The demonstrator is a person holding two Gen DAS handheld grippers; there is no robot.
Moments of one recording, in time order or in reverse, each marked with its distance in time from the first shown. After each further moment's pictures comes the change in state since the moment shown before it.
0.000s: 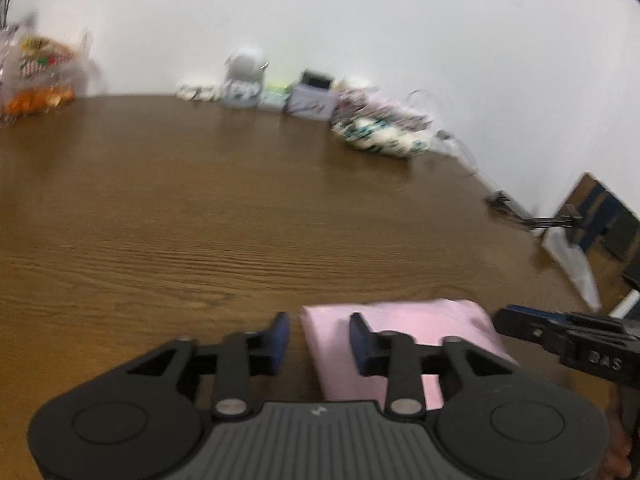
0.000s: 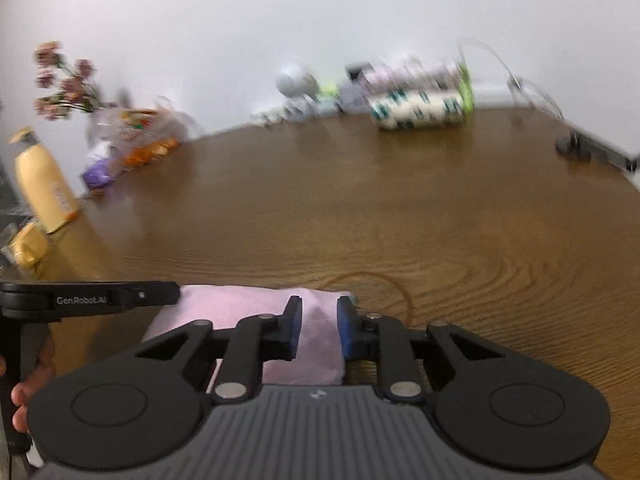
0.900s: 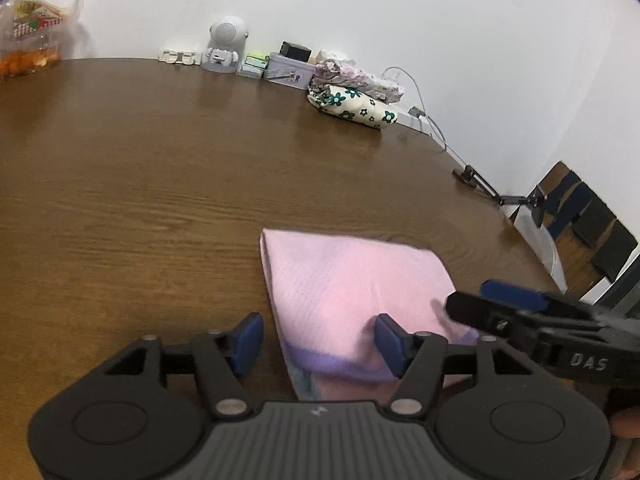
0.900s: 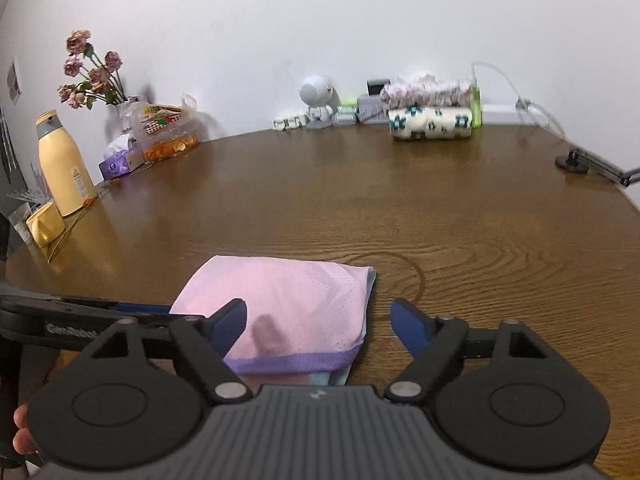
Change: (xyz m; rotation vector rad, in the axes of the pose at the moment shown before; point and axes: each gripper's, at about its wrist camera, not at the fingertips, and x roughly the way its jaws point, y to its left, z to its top) left arm 0.002 0.002 -0.015 -0.067 0.063 -0.047; right arm -0.010 0.009 -0.020 -0.015 0.001 0.006
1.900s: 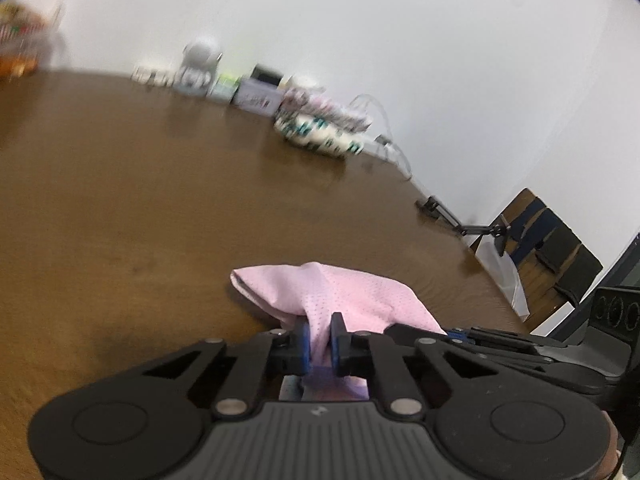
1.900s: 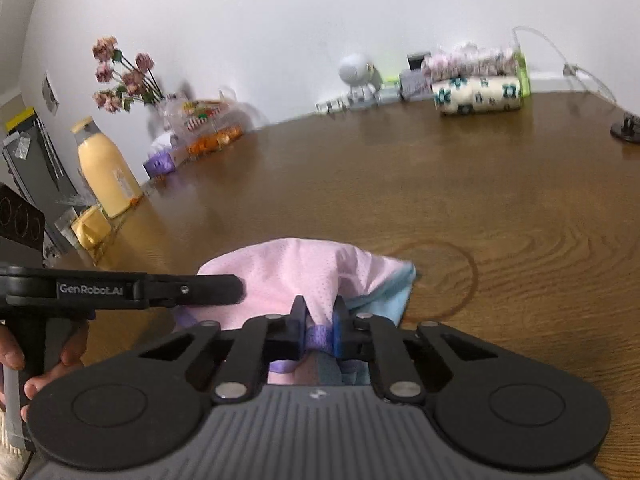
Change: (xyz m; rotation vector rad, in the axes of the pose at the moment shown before) left arm -0.025 -0.016 0.027 0.015 -0.091 -0.122; right arm 0.006 -0.004 0.010 0.013 0.009 0.176
